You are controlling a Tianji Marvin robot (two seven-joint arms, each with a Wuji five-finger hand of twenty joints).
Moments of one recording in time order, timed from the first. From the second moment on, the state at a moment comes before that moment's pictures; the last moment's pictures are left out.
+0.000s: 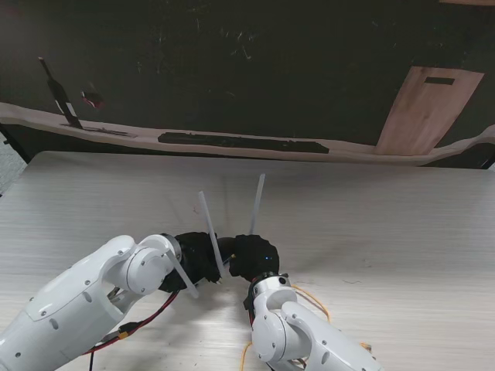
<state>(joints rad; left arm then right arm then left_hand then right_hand) 1.27 -0.97 -0.83 -1.64 0.66 0.25 -0.52 -1.46 -1.26 0.71 -1.51 -0.63 0.37 -0.47 0.39 -0.72 0.76 0.01 0.16 0.64 0.45 0.38 0.42 0.58 0.26 0.35 0.57 0.57 0.21 0.34 0.39 0.48 0.87 0.16 0.67 -0.82 1.19 -0.21 0.96 0.34 1.14 0.29 1.24 0.28 1.14 0.62 1.32 0.26 1.66 0.78 1.19 0.40 1.88 0.84</state>
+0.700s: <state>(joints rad) 1.27 -0.98 -0.83 -1.64 0.66 0.26 -0.52 -1.47 -1.25 0.73 -1.52 -0.63 0.33 -0.47 0.39 -0.73 0.76 0.01 0.16 0.64 0.45 0.39 0.42 0.58 0.26 0.35 0.57 0.57 0.21 0.34 0.39 0.48 0.87 0.16 0.60 -0.87 1.24 -0.19 0.97 0.34 1.12 0.30 1.24 0.28 1.14 0.62 1.32 0.26 1.66 0.77 1.19 0.40 1.88 0.84</state>
